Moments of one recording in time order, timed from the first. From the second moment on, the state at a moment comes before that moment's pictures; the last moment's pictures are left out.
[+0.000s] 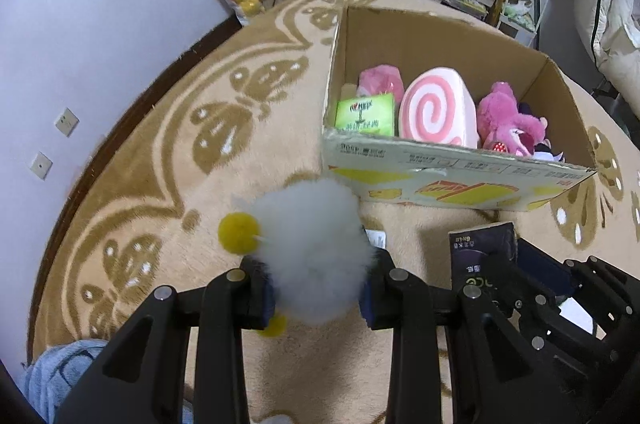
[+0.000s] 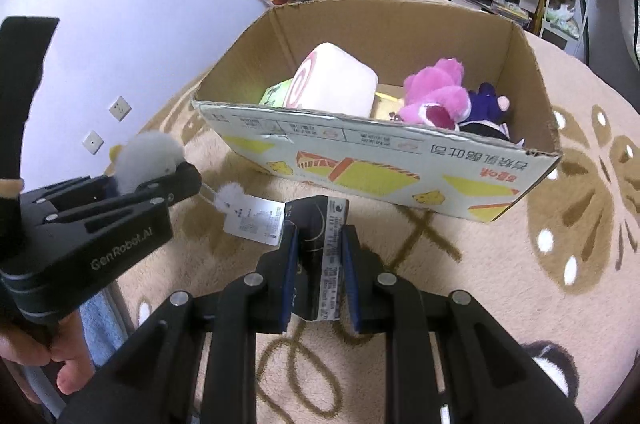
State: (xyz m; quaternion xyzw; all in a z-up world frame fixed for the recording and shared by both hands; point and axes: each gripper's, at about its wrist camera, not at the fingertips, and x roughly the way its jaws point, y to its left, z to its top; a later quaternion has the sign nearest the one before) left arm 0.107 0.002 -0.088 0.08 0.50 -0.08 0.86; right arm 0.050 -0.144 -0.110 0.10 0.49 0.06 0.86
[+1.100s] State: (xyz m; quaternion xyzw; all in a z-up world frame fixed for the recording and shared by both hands) left arm 0.087 0.016 0.030 0.03 0.26 -0.09 0.96; right arm 0.027 -0.170 -0.033 0.14 0.33 0.03 0.93
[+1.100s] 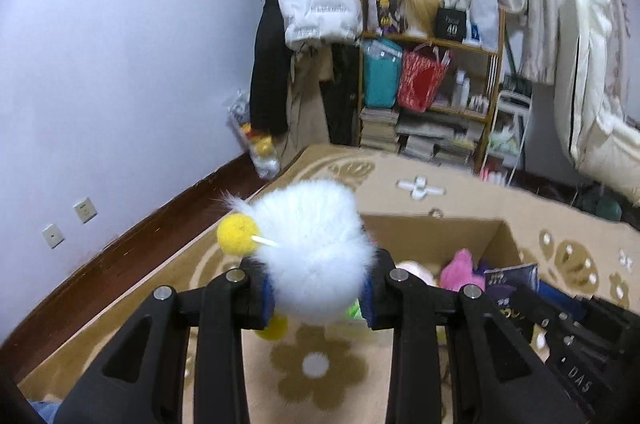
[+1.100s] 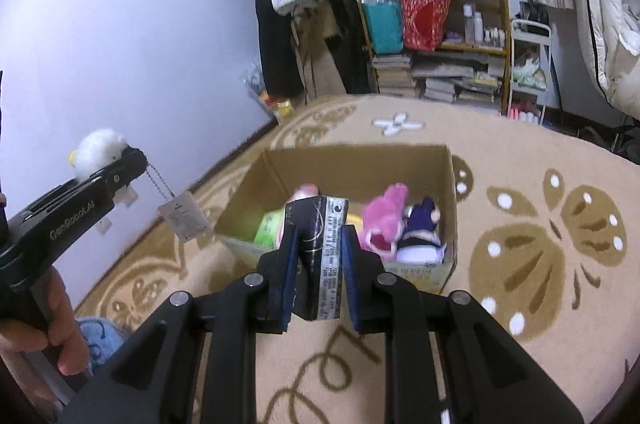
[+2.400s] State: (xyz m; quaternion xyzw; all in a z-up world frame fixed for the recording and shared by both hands) left arm 0.151 -0.025 -0.052 0.06 0.35 -0.08 0.93; right arm 0.088 -0.195 -0.082 0.15 0.36 -0.01 0.92
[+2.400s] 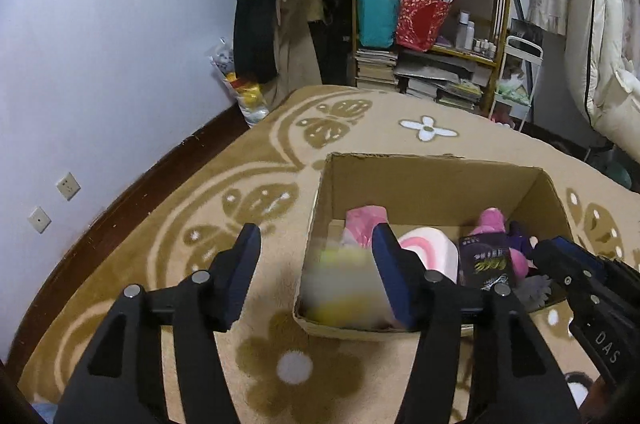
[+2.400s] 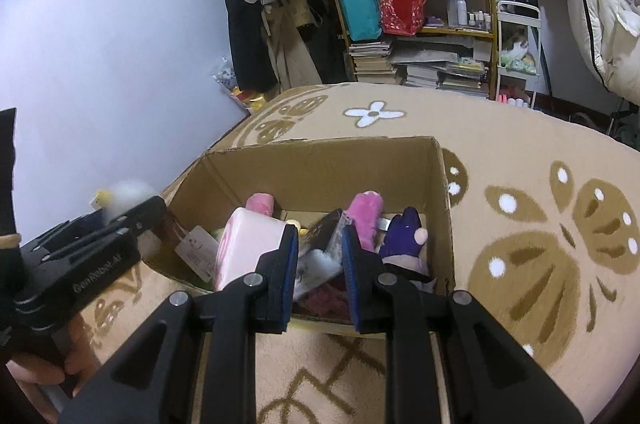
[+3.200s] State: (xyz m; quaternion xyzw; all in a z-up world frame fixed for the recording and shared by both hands) left arm 0.106 -0.005 -0.018 0.06 0.32 -0.05 0.94; right arm 0.054 -0.204 -0.065 0.16 0.34 -0.05 0.93
